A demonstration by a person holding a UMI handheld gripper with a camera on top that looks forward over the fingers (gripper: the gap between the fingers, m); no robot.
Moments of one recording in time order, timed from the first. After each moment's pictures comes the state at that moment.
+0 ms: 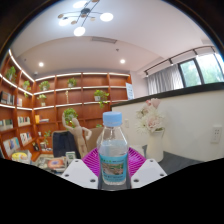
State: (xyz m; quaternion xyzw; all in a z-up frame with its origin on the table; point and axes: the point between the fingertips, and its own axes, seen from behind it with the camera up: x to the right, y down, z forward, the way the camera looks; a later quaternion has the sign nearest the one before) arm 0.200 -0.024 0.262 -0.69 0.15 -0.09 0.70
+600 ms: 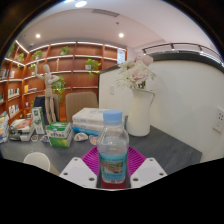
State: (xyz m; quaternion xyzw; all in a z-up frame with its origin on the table) arm 0.317 -0.004 0.078 -0.79 0.15 -0.15 0.58
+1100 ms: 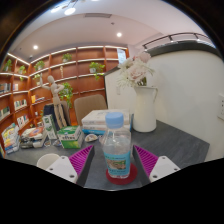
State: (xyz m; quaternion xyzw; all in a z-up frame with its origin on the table) arm 0.295 -0.020 0.085 -0.78 0.16 -0.06 0.60
